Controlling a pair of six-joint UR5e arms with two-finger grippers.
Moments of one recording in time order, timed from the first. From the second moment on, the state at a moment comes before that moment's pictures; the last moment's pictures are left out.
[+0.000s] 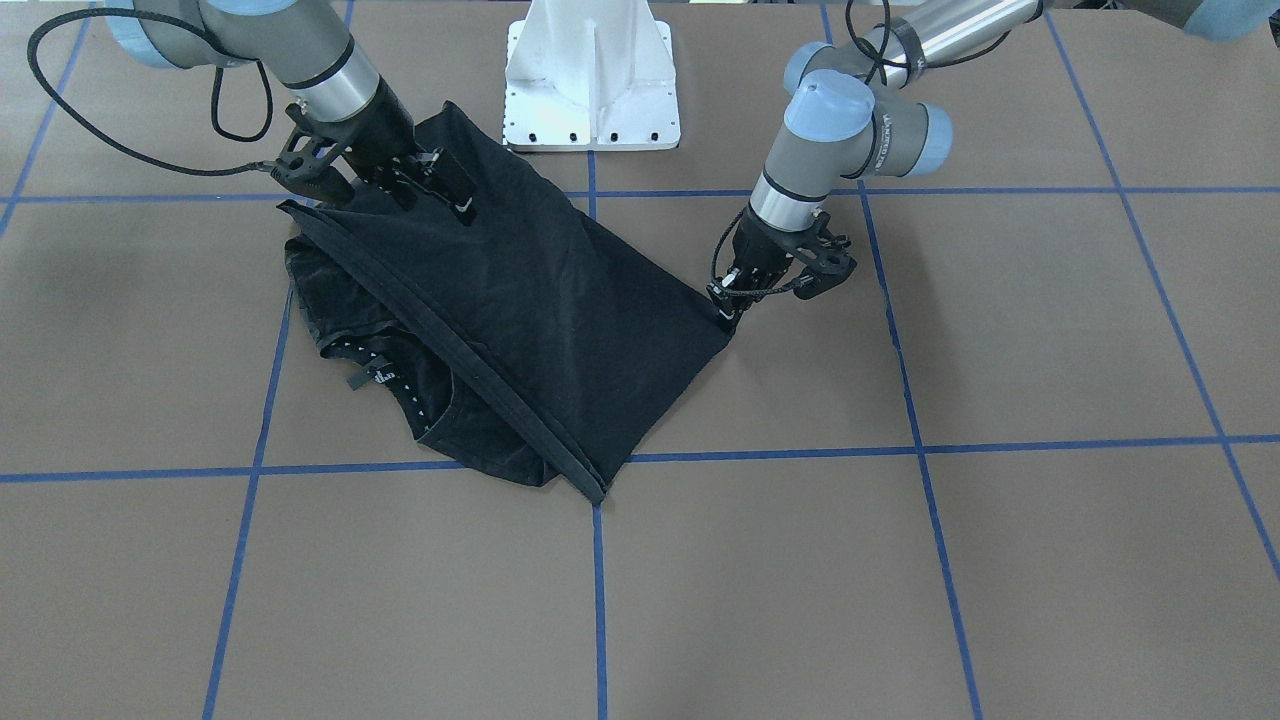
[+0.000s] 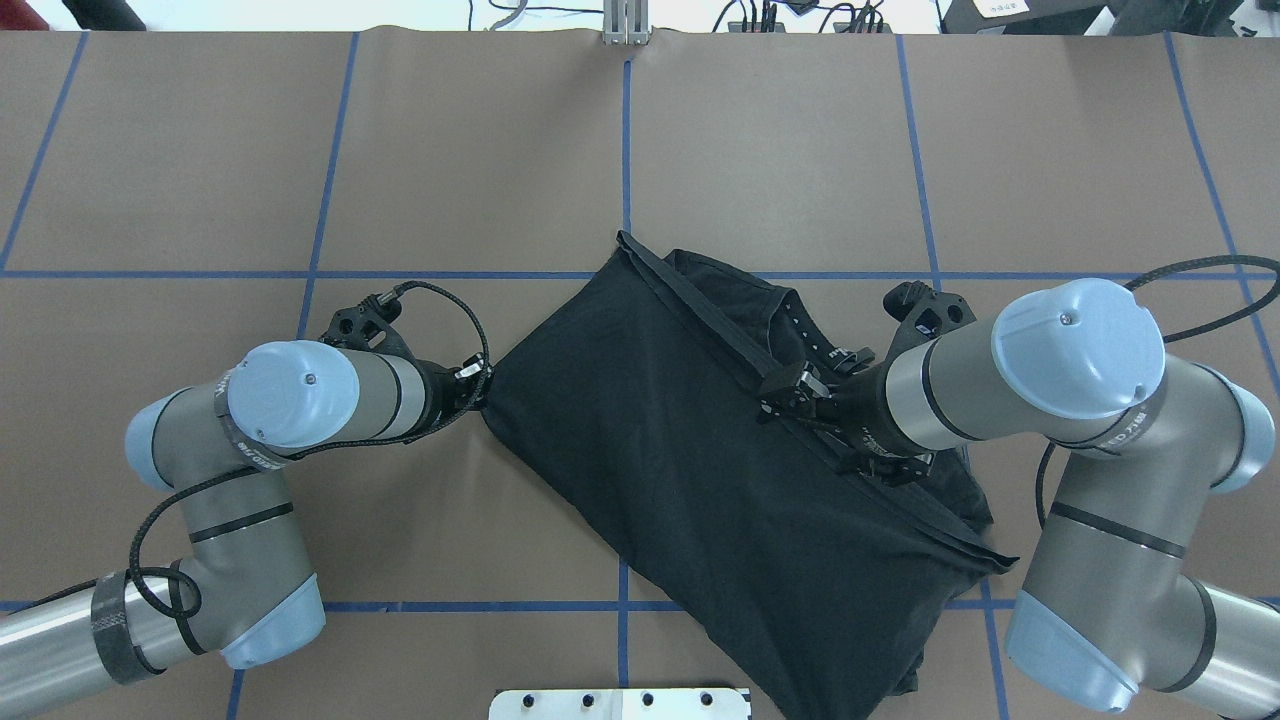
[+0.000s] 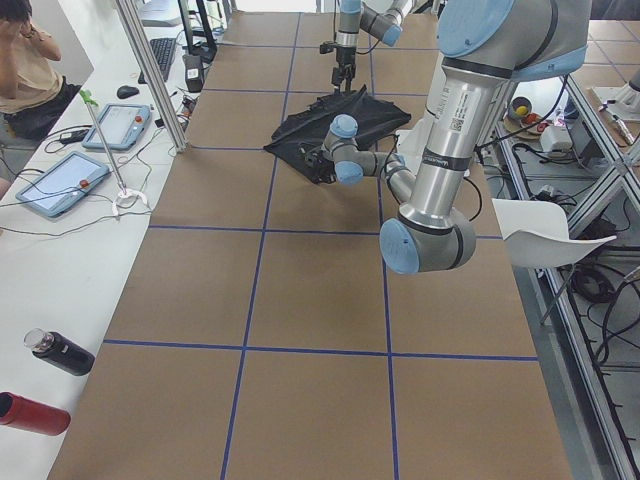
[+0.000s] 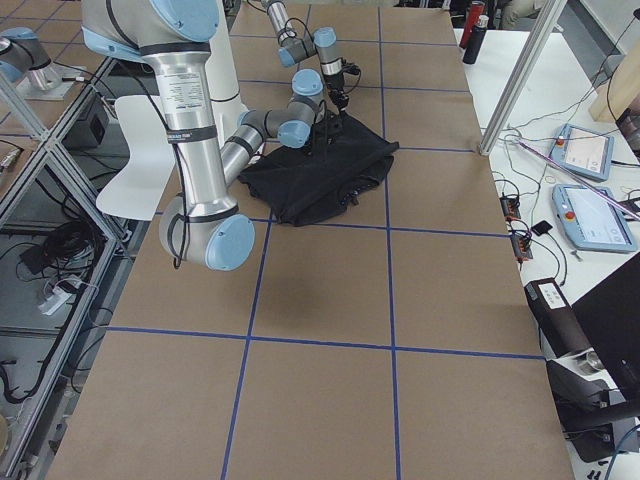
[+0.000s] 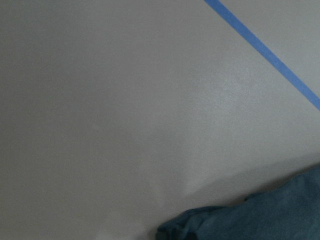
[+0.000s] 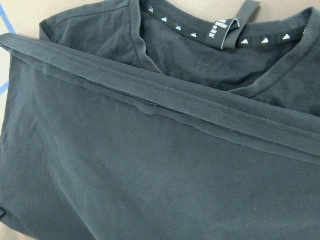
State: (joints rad) left arm -0.47 -1.95 -1.70 -2.13 -1.67 -1.91; right arm 0.52 -1.33 2.07 -1.27 1.95 1.81
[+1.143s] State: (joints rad) left arm -0.80 -2.40 -1.02 -2.49 -1.67 -1.55; right arm 0.57 -1.30 2.07 -1.27 1.93 1.81
